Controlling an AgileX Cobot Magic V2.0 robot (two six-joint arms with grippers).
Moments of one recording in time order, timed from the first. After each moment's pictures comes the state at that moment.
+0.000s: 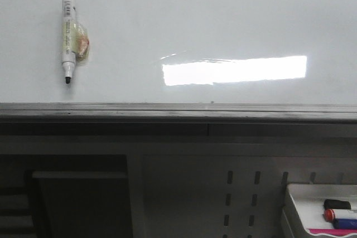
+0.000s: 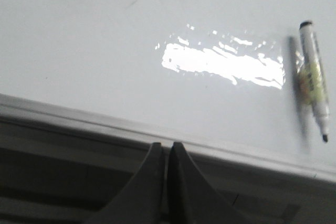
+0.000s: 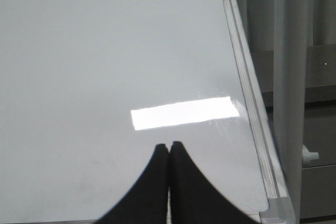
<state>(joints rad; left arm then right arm) -0.03 -0.01 0.00 -0.12 0.17 -0.15 -0.09 -0.01 0.02 -0.02 -0.07 0.04</state>
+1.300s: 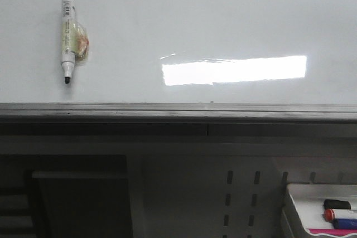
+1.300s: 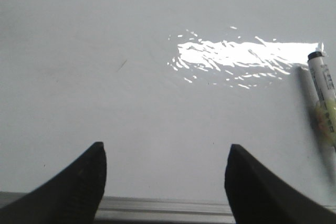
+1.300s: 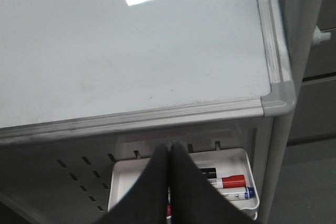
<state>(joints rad) -0.04 0.49 -0.19 0.08 -0.08 -0.14 -0.09 0.18 -0.26 0.07 0.52 0.04</state>
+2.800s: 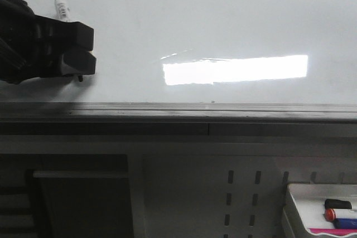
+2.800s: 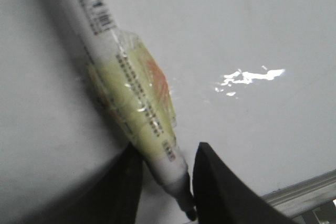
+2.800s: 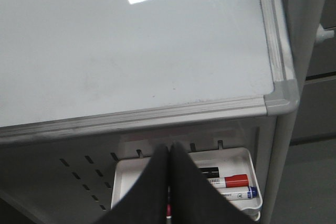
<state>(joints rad) -0.54 1.38 -0.56 -0.10 -0.26 -0.20 -0.09 0.18 -0.26 0.07 0.52 0.05</state>
